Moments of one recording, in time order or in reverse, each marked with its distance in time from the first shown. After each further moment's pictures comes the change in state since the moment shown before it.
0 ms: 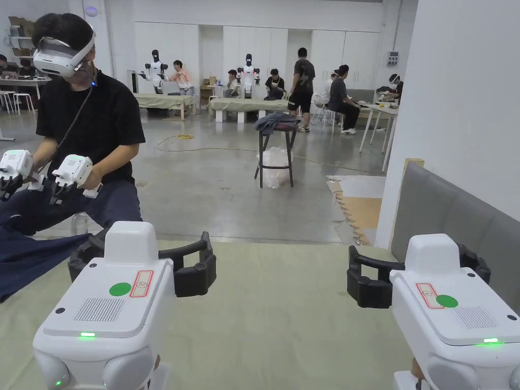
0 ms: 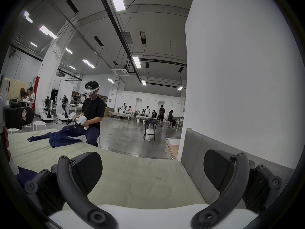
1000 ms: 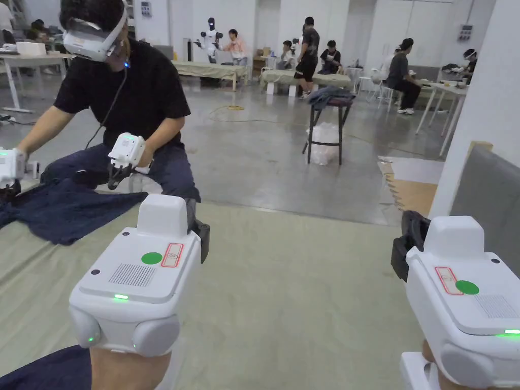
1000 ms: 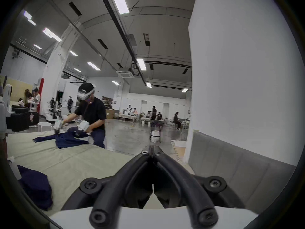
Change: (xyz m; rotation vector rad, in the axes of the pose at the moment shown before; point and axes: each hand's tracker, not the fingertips) left arm -0.036 -0.014 0.034 -0.073 0.112 -0.042; right arm -0.059 0.000 0.006 0.024 0.135 0.001
